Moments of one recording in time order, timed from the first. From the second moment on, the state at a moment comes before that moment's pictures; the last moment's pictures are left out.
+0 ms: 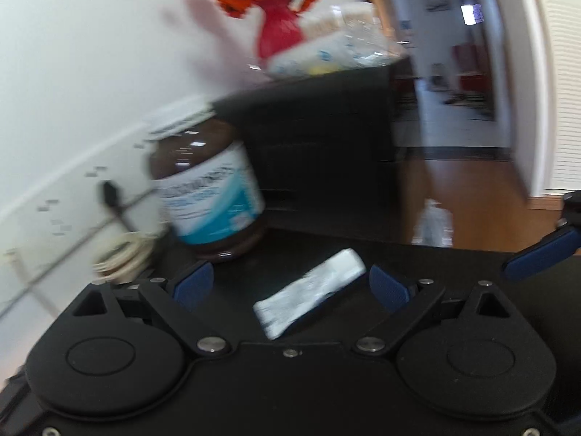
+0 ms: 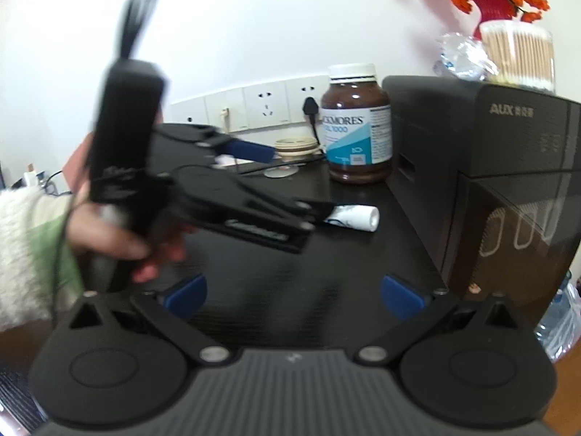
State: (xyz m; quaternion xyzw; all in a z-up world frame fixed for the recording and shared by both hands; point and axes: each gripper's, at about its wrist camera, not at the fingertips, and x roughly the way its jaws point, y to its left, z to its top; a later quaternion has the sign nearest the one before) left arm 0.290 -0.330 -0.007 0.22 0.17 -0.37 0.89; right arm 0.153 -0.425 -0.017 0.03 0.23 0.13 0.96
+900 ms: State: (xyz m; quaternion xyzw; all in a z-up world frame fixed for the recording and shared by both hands) left arm 0.310 -0.329 -0.028 0.20 0.27 -0.33 0.88; right arm 0.157 -0.448 -0.020 0.13 0.24 0.15 0.95
